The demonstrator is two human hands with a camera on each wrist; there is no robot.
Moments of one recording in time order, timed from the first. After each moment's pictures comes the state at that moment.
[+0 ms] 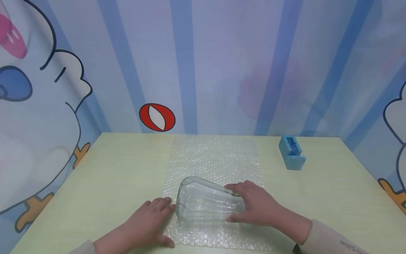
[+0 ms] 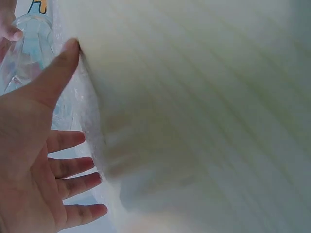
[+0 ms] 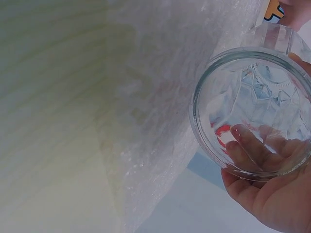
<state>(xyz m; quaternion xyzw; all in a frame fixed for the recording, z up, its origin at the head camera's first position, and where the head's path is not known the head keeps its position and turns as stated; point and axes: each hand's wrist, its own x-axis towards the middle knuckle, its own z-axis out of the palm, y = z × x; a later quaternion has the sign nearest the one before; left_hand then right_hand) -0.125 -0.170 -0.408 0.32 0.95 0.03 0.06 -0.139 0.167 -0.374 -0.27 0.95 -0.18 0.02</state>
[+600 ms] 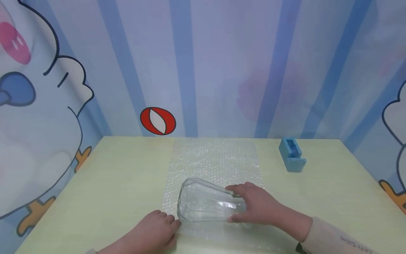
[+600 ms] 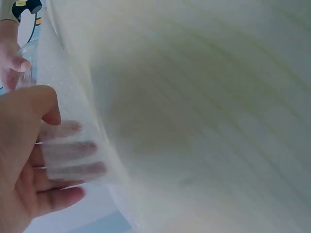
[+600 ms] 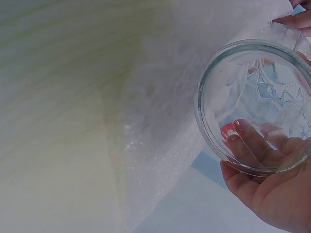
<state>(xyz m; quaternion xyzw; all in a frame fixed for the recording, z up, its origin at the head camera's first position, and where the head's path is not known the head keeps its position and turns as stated) -0.115 -0.155 -0.407 0.45 0.87 -0.11 -0.18 -0.147 0.170 -0.374 -0.26 0.94 -0.19 0.05</state>
